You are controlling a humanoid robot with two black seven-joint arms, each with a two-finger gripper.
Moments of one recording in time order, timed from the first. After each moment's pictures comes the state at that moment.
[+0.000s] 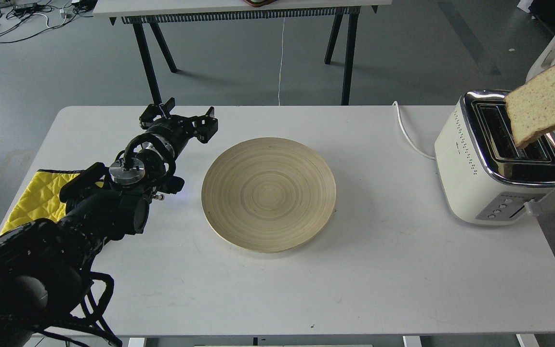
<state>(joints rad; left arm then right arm) -0.91 -0.03 -0.64 -0.18 -1.03 -0.37 0.16 2.20 -0.89 -1.50 1.54 -0.36 -0.43 0.16</state>
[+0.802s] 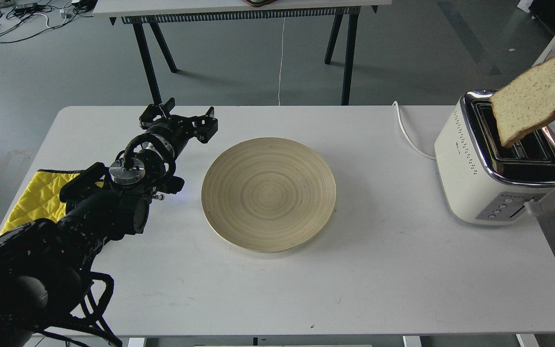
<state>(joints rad) -0.91 -0.03 -0.64 -0.18 -1.03 -0.37 0.16 2.15 -0.88 -1.42 1.54 -0.36 -0.43 0.16</state>
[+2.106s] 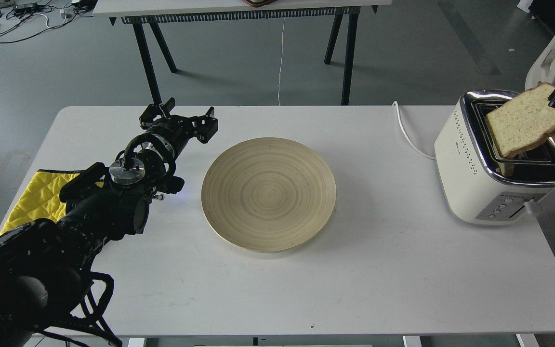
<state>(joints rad) -0.91 -0.03 -0.64 -0.18 -1.03 -0.37 0.16 2.02 -0.86 -1.37 1.52 -0.35 -0.44 0.15</state>
